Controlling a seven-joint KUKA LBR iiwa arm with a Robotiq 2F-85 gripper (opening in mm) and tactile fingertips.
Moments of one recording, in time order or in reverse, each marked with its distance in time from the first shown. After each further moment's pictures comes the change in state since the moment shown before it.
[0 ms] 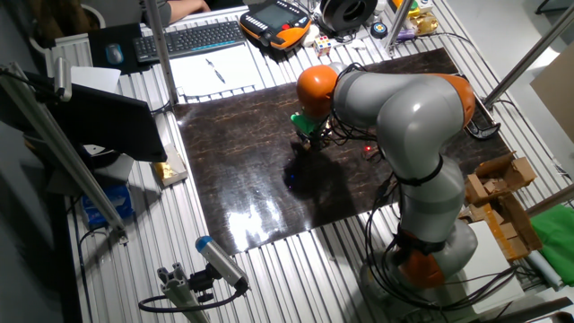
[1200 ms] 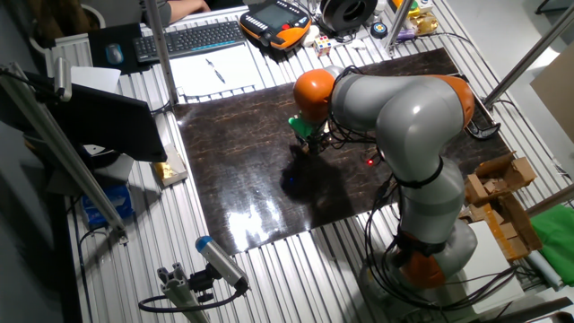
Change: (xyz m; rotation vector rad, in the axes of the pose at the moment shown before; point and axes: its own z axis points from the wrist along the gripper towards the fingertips) arm 0.012 -0.006 0.000 0.005 -0.011 0.033
